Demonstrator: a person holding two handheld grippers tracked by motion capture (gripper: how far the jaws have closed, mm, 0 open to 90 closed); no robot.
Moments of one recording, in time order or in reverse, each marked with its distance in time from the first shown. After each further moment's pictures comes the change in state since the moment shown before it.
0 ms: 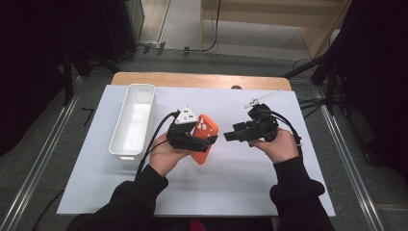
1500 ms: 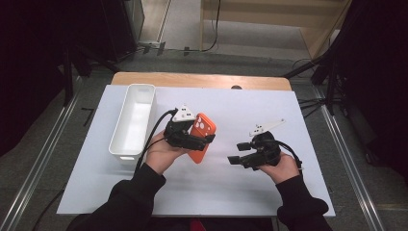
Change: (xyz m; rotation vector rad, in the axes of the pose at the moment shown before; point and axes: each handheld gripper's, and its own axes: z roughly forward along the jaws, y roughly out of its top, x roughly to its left) left arm 0.006 0.003 -0.005 0.018 -0.003 0.015; right arm -0.005 -0.071 0.026 -0.046 0.015 -0.060
